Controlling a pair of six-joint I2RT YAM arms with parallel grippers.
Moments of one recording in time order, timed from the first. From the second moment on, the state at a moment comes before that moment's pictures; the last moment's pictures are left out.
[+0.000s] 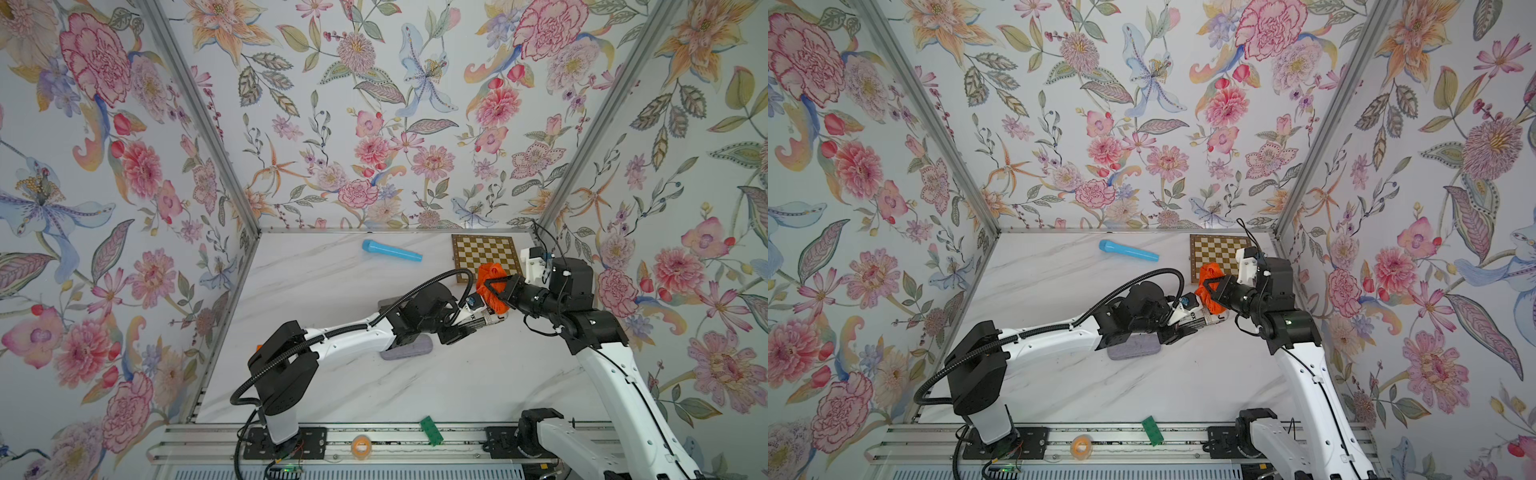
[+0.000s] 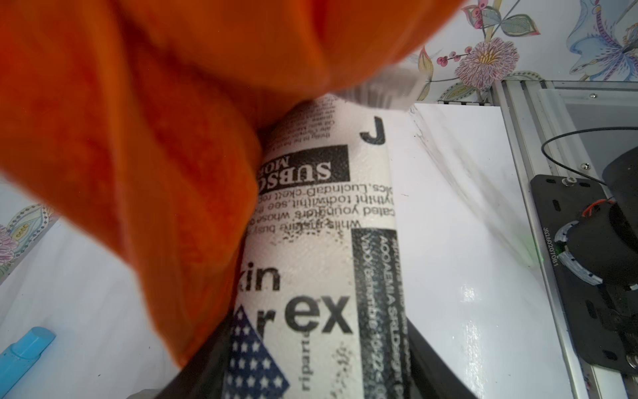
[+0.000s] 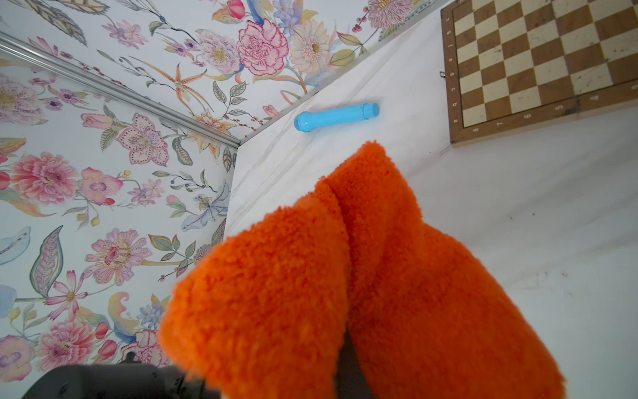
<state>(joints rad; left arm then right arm) -1.02 1.78 1.28 -0.01 0.19 0.26 0.12 0.96 1.08 -0.67 -0.50 0.63</state>
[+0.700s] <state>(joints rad) -1.00 1.66 1.20 -0.03 0.13 0.23 0.21 0.91 0.85 -0.48 -0.54 0.80</state>
